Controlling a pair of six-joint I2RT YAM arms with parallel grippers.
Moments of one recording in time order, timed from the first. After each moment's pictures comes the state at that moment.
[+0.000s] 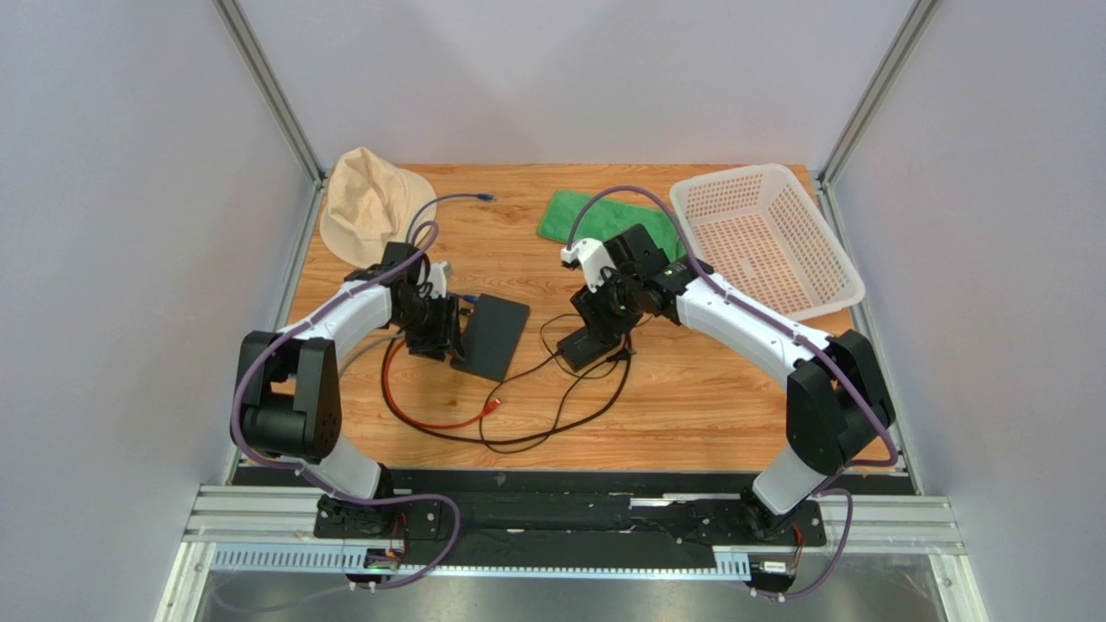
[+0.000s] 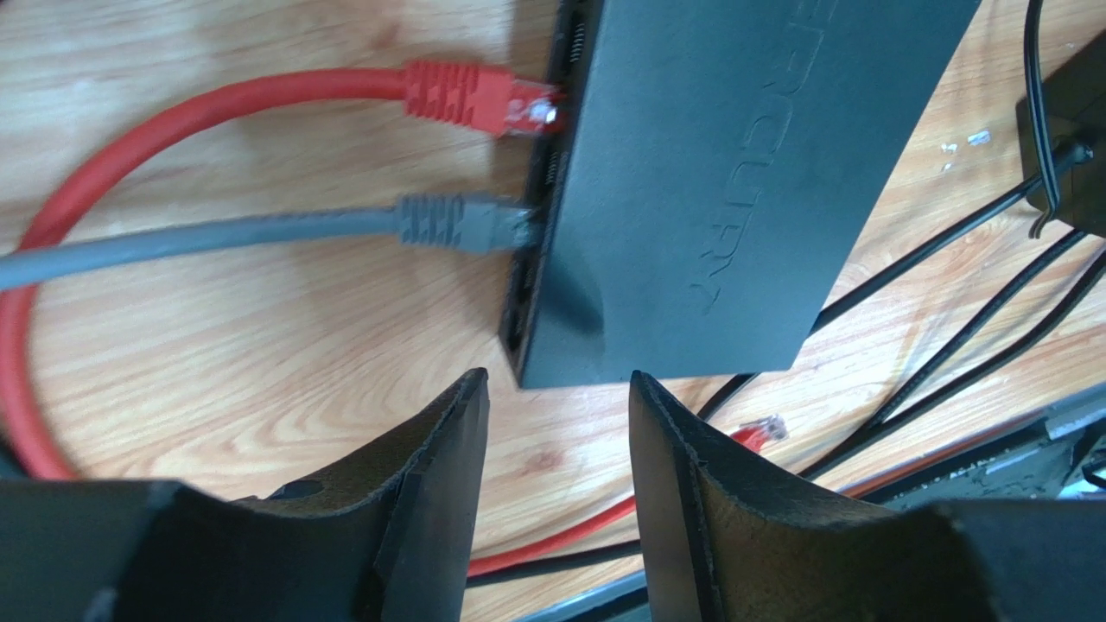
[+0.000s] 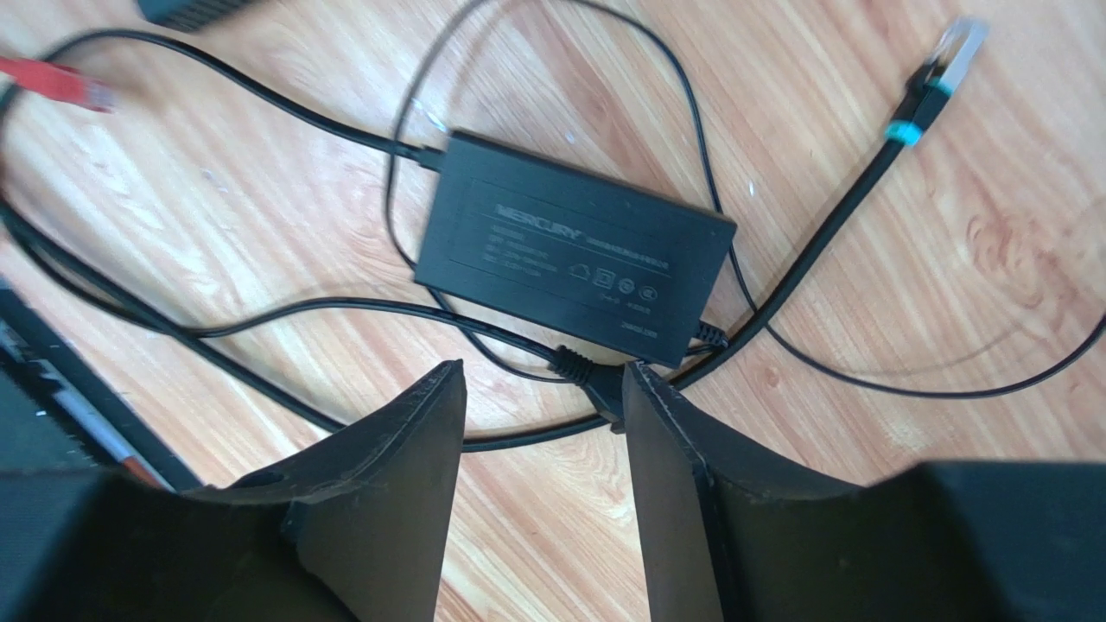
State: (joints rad) left arm -0.14 1.57 0.96 -0.66 0.33 -0.14; right arm 0.61 1.63 1.24 -0.59 -0.23 -0.21
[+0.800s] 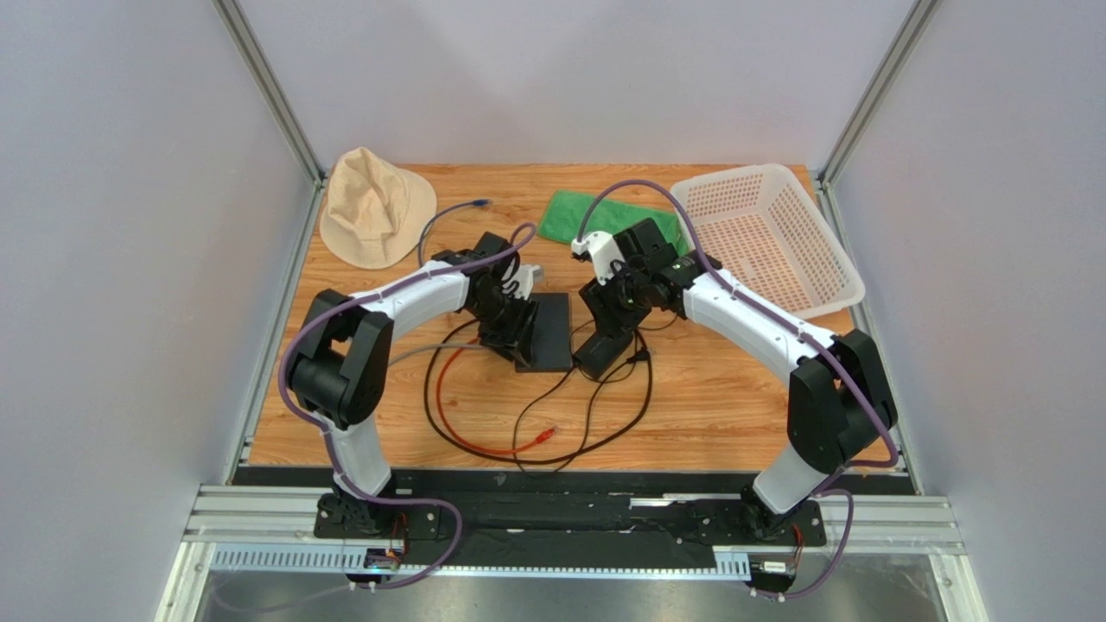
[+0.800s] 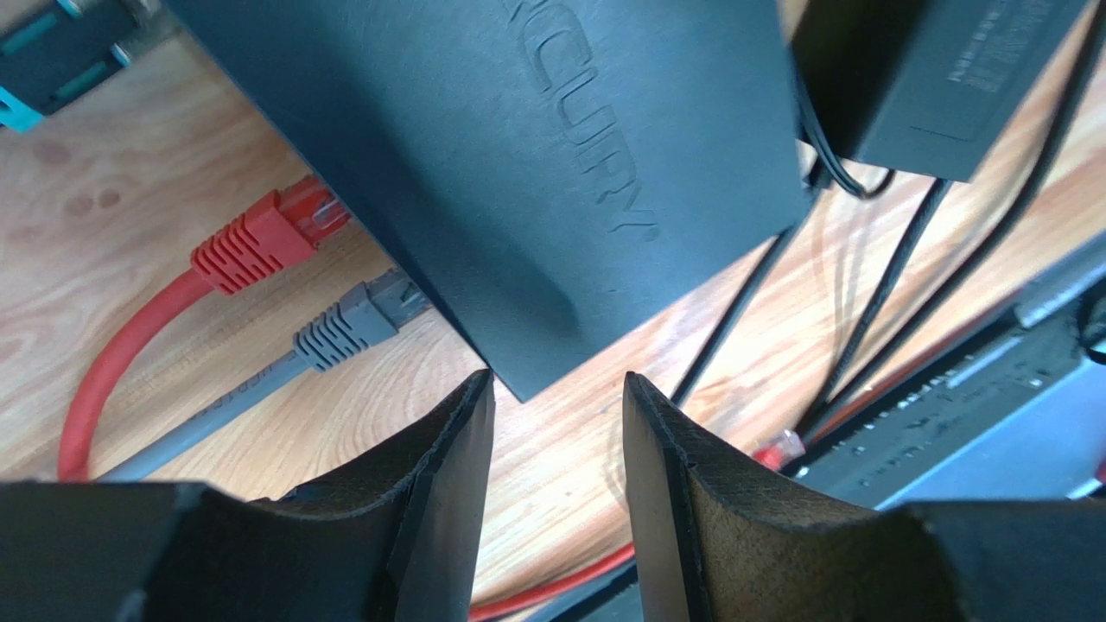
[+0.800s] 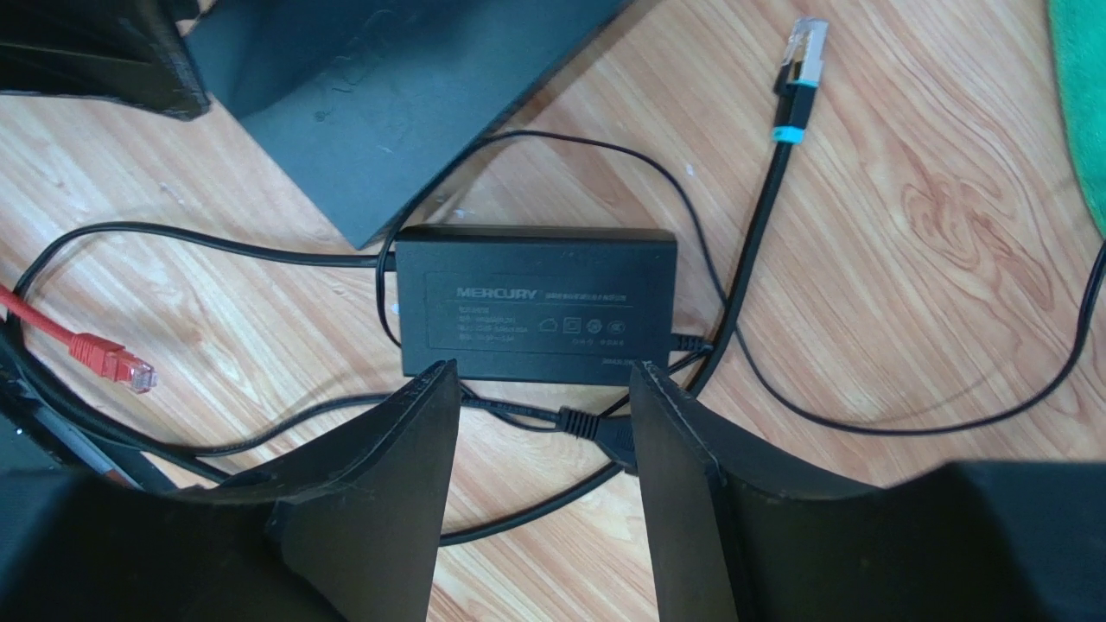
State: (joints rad) left arm -0.49 1.80 1.21 -0.69 0.39 -0.14; right arm 0.58 1.62 1.25 -0.60 -0.21 -0.20
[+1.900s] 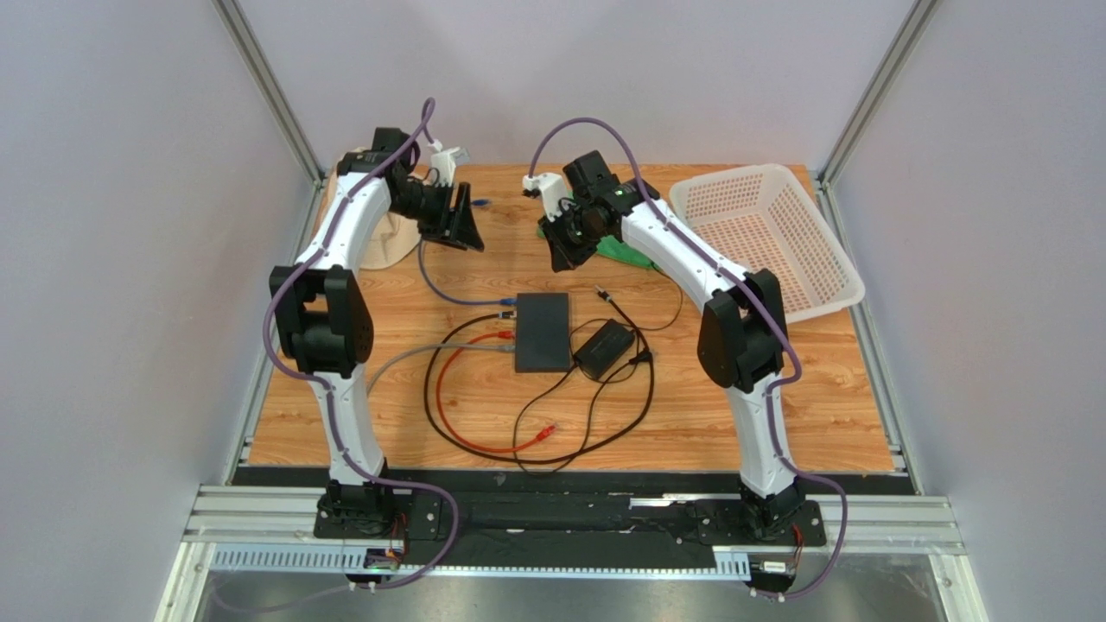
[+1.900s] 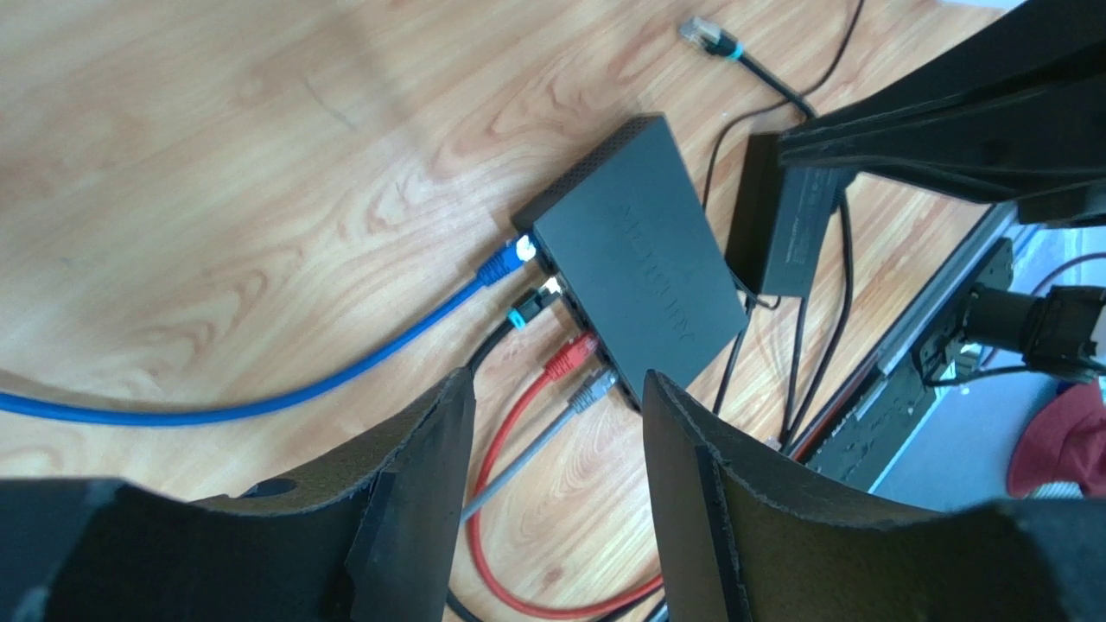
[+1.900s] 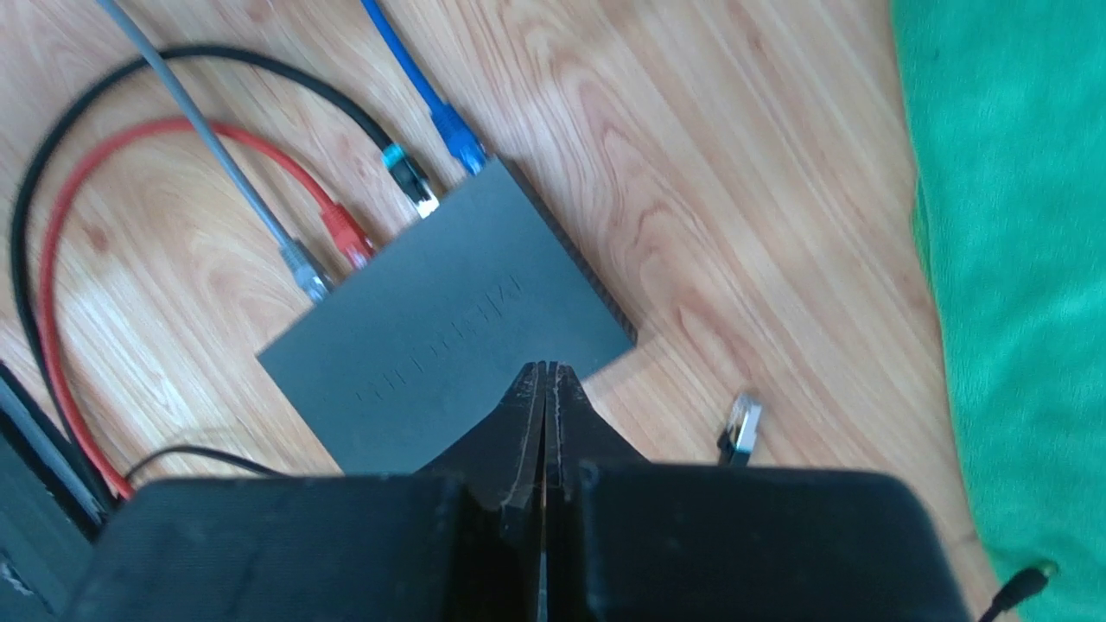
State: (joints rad) left arm -0.07 2.07 1.98 -1.07 0.74 0.19; right arm 0.55 2.17 2.03 -0.83 -0.36 -0.20
